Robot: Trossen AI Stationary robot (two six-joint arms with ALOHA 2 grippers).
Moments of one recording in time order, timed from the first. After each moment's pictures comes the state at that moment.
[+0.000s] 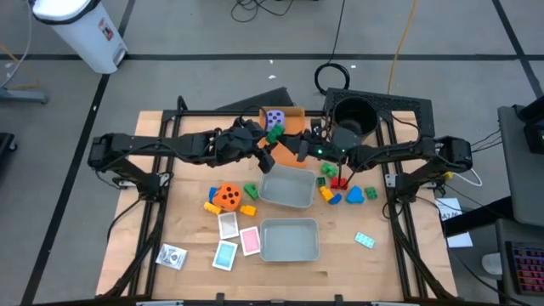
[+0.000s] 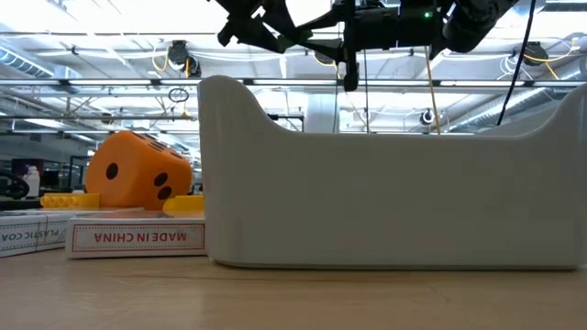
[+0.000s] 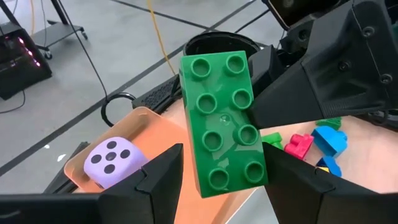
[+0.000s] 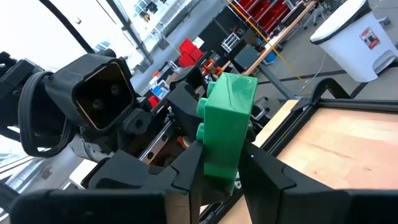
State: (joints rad) left arm 0.06 1.49 1.31 -0.30 -0.47 -0.26; right arm -0.17 1.45 0.81 0.80 0.08 0.82
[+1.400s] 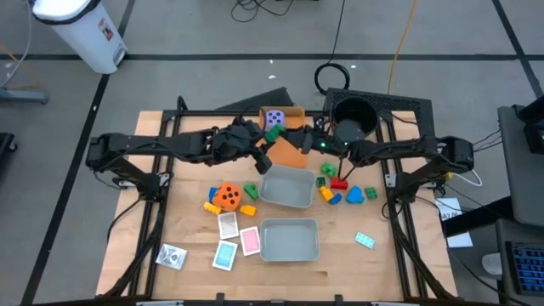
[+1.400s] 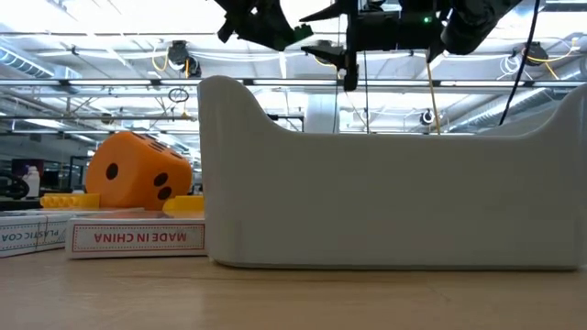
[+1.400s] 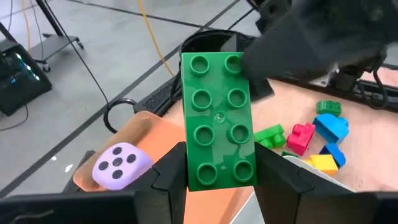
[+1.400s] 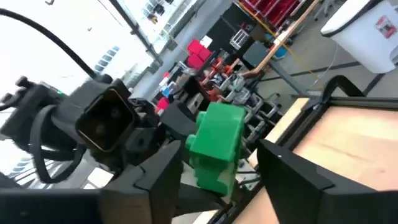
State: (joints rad) left arm 0.06 1.46 1.31 -0.34 -0.44 -0.17; right arm -0.25 1.43 0.81 0.82 -0.04 0.89
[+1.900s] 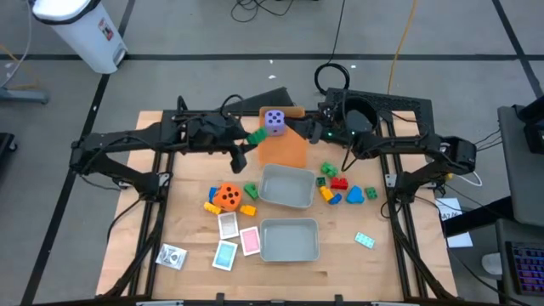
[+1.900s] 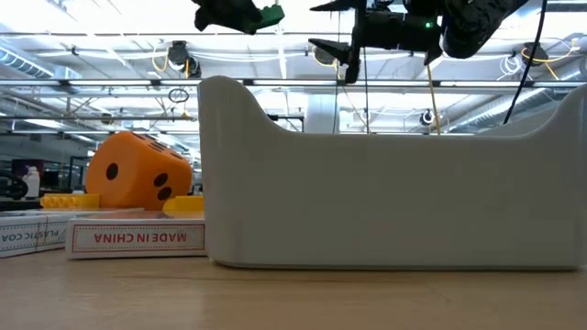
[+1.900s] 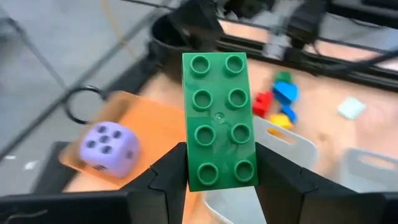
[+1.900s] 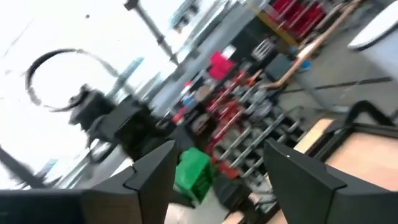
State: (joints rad) left arm 0.13 1.29 1.31 -0.57 -0.16 -0.13; right arm -0.36 1.41 0.81 0.90 -0.22 0.90
